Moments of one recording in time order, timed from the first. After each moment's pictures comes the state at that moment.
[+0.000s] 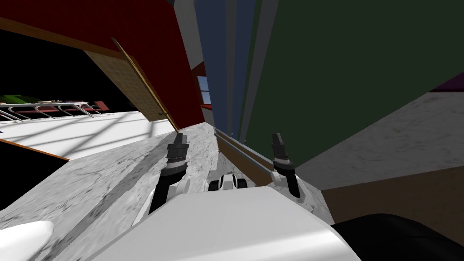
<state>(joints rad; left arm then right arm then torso) 0.53 0.03 0.01 -2.30 -0.07 -0.47 -0.10 0.46 -0.21 -0.19 -2.12 0.00 -0.75 0.56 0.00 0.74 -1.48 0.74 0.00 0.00</state>
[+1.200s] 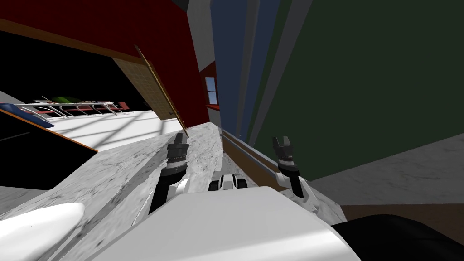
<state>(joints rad) 0.53 0.03 0.01 -2.30 -0.07 -0.47 -0.10 0.43 -0.22 -0.31 -1.97 0.04 -0.83 0.87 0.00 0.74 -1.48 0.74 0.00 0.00</state>
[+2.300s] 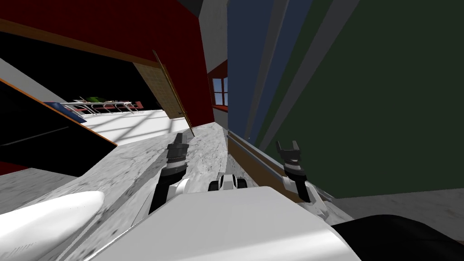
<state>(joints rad) 0.53 0.03 0.01 -2.30 -0.07 -0.47 -0.10 0.42 -0.22 -0.44 -1.80 0.09 -0.90 1.18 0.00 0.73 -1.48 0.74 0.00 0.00</state>
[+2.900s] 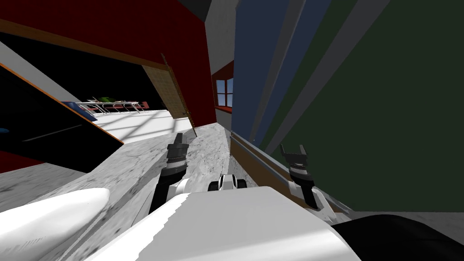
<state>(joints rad) 0.53 0.03 0.01 -2.30 -0.07 -0.47 -0.10 0.42 -0.22 -0.53 -1.70 0.12 -0.94 1.34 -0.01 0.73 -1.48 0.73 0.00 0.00</state>
